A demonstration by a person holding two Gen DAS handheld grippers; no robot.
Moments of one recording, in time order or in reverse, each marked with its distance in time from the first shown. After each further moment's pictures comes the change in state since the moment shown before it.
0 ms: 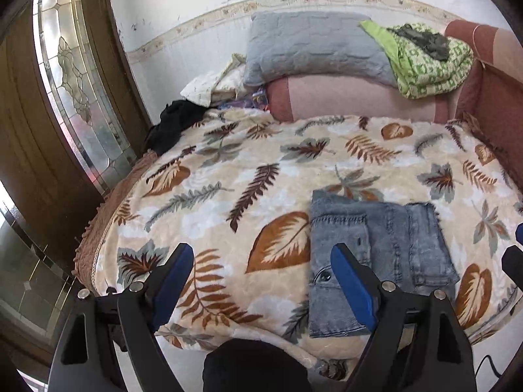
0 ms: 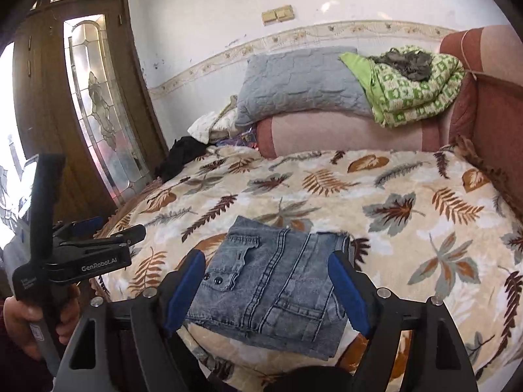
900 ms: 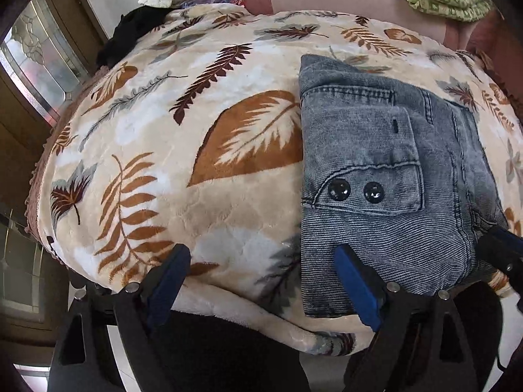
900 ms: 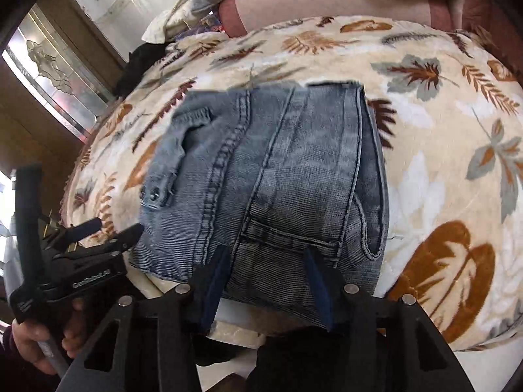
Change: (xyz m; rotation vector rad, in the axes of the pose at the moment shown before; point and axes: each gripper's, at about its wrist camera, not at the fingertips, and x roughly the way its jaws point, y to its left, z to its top) left arm 0.125 -0.025 -0.056 0.018 0.390 -0.107; right arm 0.129 -0.041 -0.059 0.153 0.487 -0.002
